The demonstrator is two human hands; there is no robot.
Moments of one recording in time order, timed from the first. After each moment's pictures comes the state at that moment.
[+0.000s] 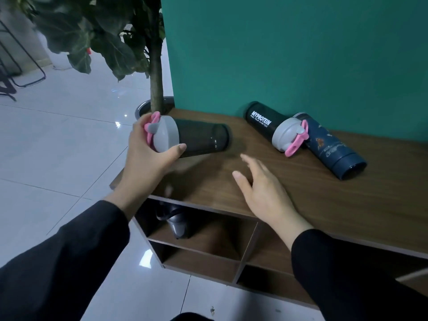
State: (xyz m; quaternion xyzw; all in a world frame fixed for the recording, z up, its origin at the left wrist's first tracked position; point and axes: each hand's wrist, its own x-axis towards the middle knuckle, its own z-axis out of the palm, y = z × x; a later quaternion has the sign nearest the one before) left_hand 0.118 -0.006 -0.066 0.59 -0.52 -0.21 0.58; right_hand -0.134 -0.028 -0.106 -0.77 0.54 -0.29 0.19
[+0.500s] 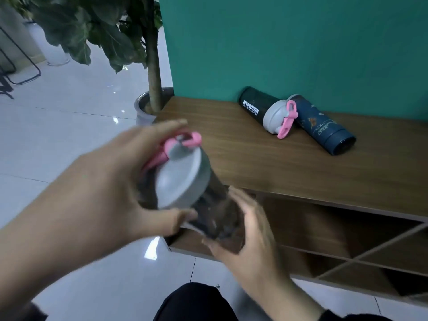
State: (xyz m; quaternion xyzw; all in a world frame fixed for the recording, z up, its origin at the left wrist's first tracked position) left_hand 0.100 0.159 0.032 0.56 -0.78 -0.07 0.29; right_hand -0.114 0.134 -0.129 -0.72 0.47 -0.43 0.27
